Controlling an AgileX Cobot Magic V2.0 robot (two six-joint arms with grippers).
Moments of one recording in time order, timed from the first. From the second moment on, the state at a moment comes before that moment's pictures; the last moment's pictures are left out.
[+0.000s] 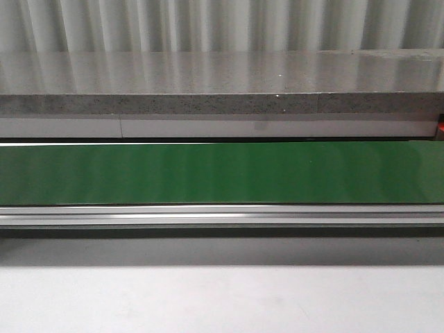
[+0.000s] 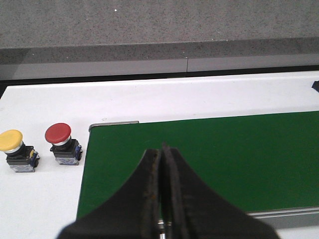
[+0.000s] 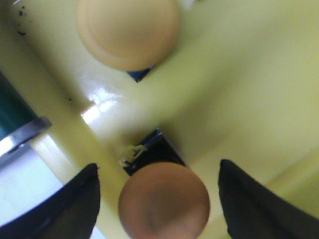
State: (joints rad) left arm 0.02 0.65 -0.66 -0.25 0.53 0.26; right arm -0.48 1.37 -0.67 -0.20 0.62 0.38
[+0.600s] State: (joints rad) left arm 0.02 0.65 -0.66 -0.25 0.53 0.26; right arm -0.34 1.09 -0.72 -0.19 0.69 0.37
